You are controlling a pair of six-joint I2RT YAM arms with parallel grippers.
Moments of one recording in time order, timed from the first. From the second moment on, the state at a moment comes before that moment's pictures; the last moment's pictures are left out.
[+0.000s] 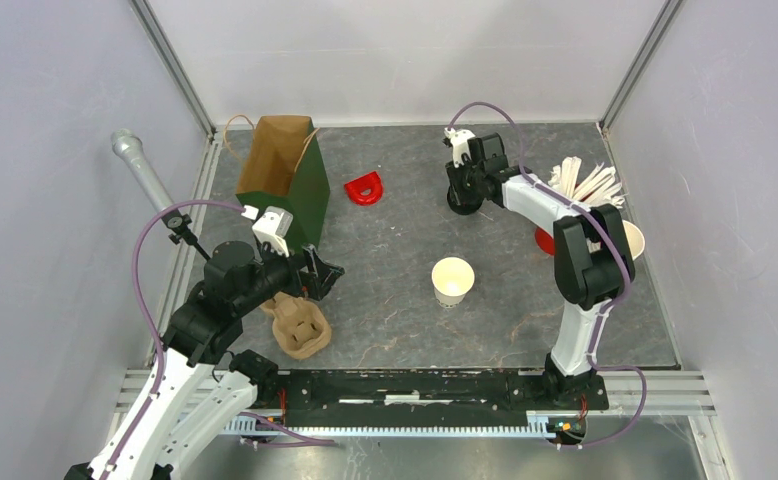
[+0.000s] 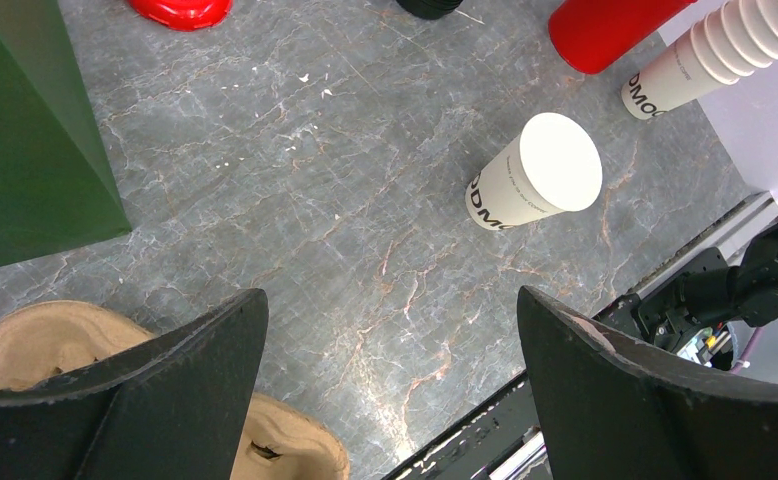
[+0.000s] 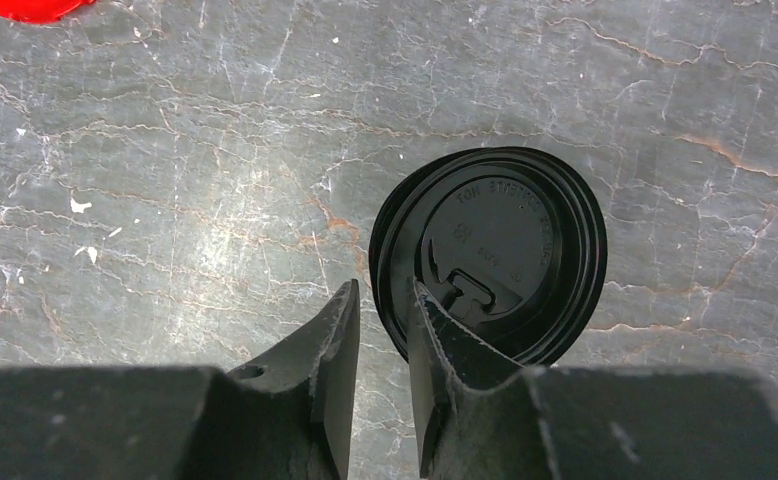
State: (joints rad) left arm -0.47 0.56 0.77 -0.60 0.19 -0.34; right arm 0.34 1.90 1.37 -0.24 -0.12 -0.08
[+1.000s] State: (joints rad) left arm -0.47 0.56 0.77 -0.60 0.19 -0.34; right arm 0.34 1.87 1.42 -0.29 -0.09 -0.11
